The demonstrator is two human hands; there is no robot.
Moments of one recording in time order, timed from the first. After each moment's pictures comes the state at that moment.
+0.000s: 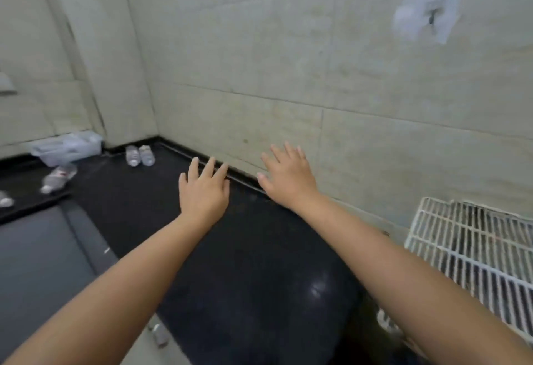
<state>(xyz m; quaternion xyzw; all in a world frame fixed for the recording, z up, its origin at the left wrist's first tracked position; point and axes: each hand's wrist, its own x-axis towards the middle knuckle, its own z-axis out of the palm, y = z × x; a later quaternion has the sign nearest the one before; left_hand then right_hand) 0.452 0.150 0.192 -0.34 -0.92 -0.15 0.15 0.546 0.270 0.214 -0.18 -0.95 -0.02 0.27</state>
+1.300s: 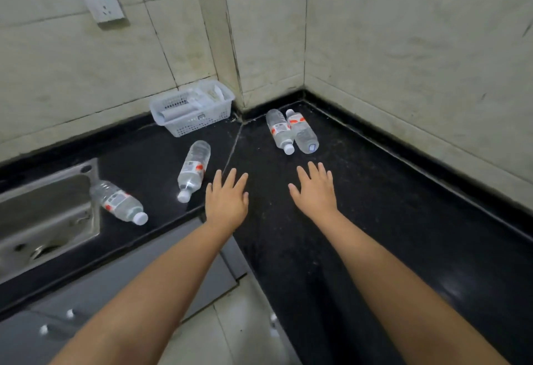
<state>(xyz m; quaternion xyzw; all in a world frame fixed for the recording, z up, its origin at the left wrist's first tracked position) -0.271 -0.020 0.045 -0.20 -0.98 -0.03 0.00 -0.216 0.144 0.036 -0.18 -0.97 0.15 0.03</state>
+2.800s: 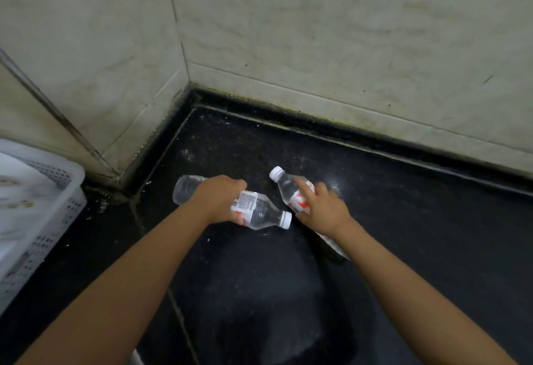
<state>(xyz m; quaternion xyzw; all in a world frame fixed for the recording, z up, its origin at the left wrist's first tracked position) -0.641 0.186 -0.021 -0.70 -0.69 0.06 -0.18 -0.433 0.248 -0.025 -0.50 -0.83 0.18 -0.13</state>
